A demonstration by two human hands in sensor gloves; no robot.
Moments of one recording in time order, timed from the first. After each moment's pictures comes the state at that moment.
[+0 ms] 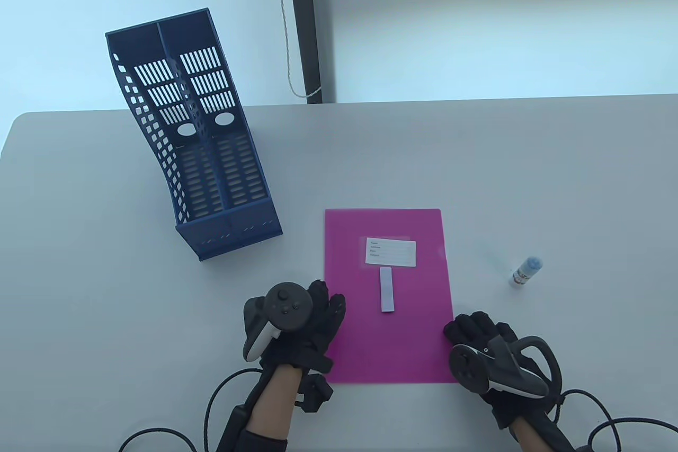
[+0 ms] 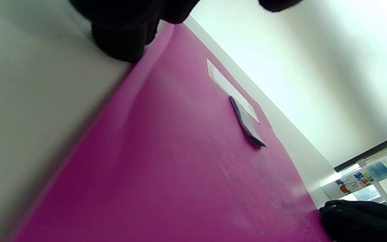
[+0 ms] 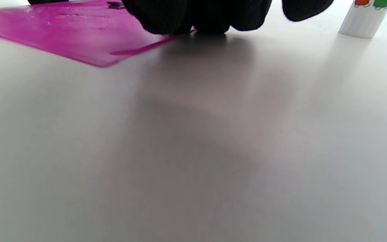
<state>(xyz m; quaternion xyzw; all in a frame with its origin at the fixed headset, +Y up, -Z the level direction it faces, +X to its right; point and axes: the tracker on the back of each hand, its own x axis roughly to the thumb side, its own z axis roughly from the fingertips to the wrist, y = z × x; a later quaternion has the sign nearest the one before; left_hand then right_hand) -0.126 -0.754 -0.205 -0.18 -0.09 0.34 0.92 0.175 -0.748 -0.128 -0.17 -0.14 -0.97 0.06</state>
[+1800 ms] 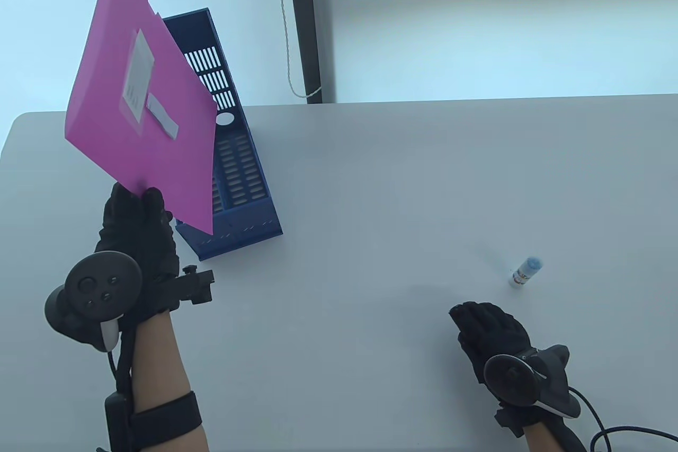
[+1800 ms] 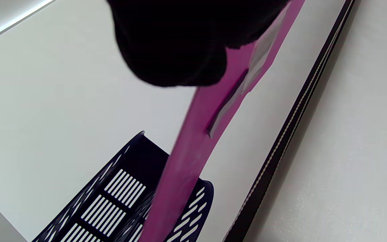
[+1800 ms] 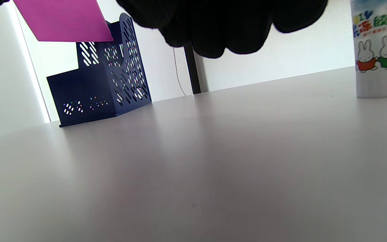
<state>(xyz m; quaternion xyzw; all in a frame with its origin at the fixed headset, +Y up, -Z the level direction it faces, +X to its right) -0.280 -0.537 -0.221 0.33 0.07 0.29 0.90 0.202 -0.724 -0.118 -0.16 0.06 -0.98 -0.12</state>
